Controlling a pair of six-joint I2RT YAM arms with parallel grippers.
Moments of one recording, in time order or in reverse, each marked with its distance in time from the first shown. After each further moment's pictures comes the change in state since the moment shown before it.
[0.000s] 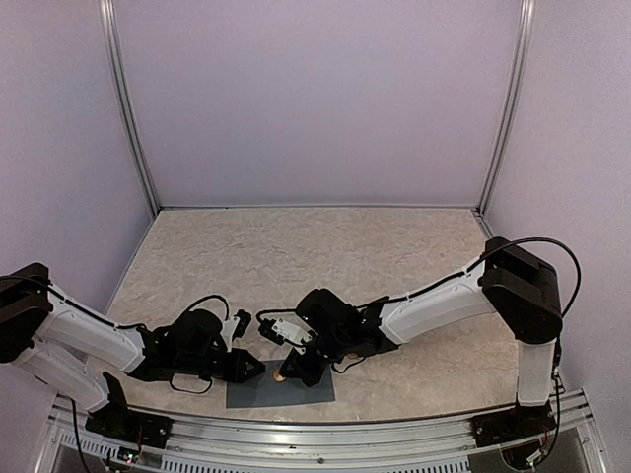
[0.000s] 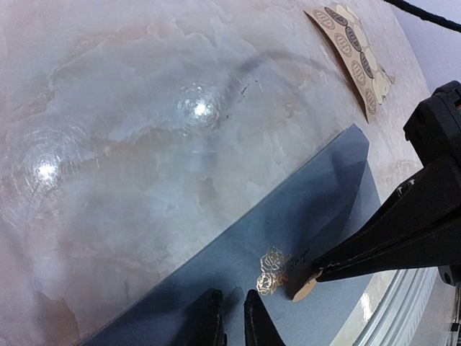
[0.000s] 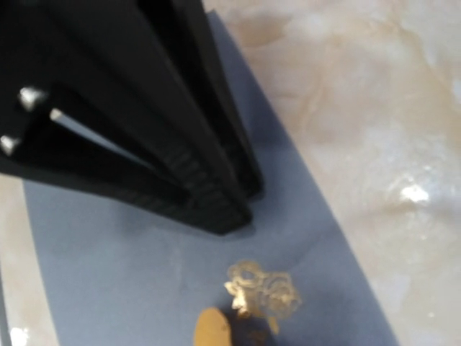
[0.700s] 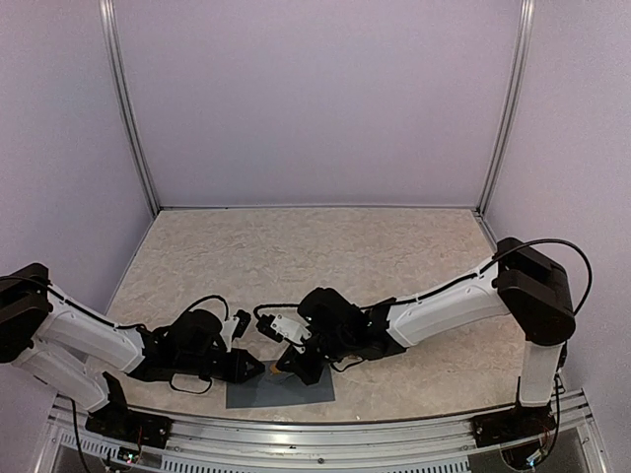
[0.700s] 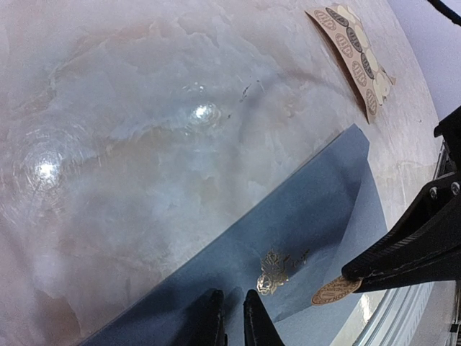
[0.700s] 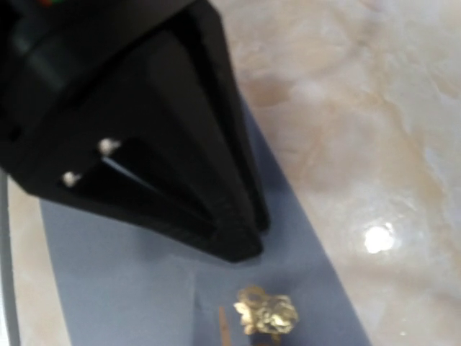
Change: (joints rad) left arm 0.000 -0.002 -0.002 0.000 -0.003 -0.005; right arm 0.025 -0.059 -0.039 0.066 0.085 -0.049
